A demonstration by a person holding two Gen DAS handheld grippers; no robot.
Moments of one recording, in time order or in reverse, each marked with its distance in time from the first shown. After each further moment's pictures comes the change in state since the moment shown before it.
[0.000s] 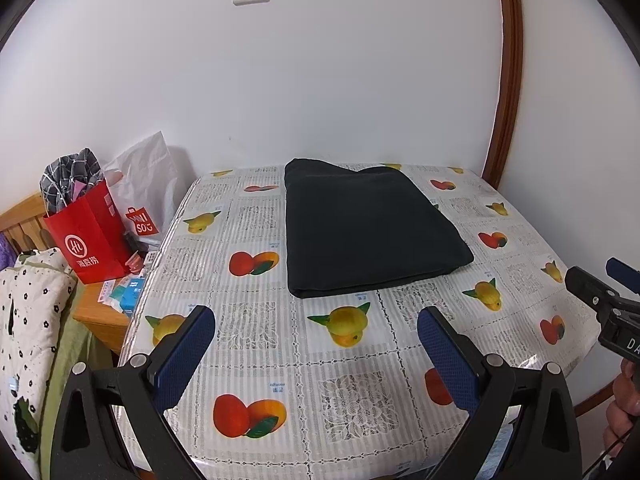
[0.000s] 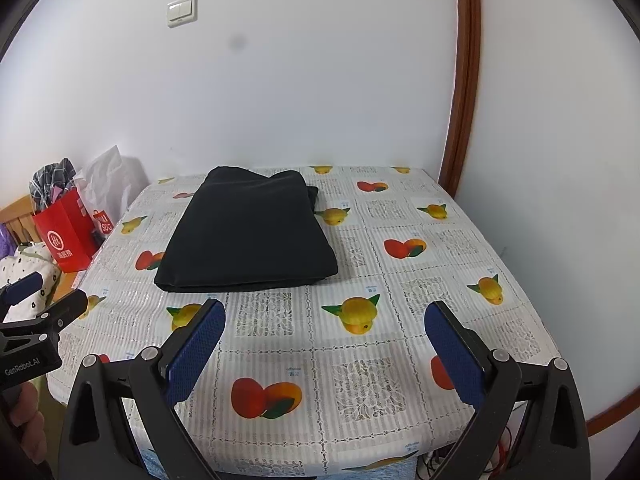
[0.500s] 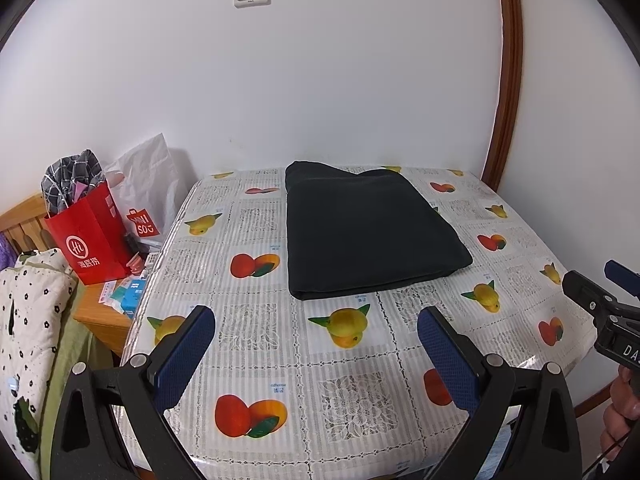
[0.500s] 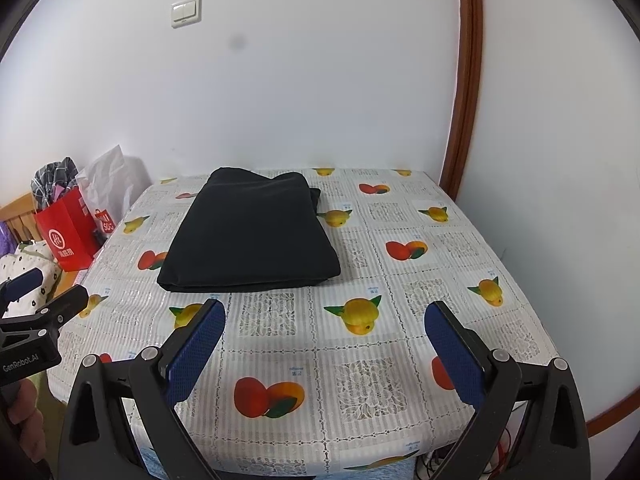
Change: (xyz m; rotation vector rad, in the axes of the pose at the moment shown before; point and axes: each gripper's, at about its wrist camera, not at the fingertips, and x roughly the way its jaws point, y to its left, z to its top) left arm -0.004 0.000 0.001 -0.003 -0.005 0.003; right arm -0.003 0.001 0.001 -0.007 -0.006 0.003
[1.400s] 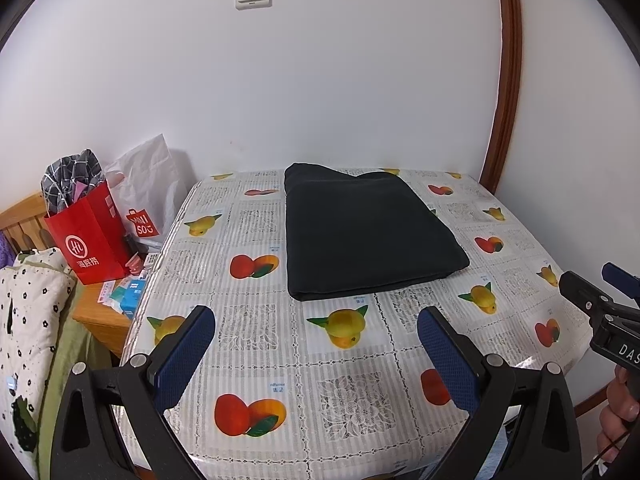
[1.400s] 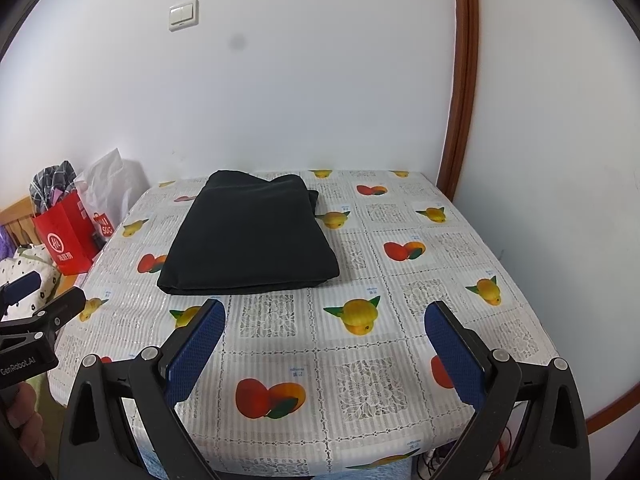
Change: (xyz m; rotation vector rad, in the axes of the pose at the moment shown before) left arm -0.002 -0.002 0.001 -0.007 -0.003 -0.005; right arm -0.002 -0.001 0.000 0.006 -0.004 -0.006
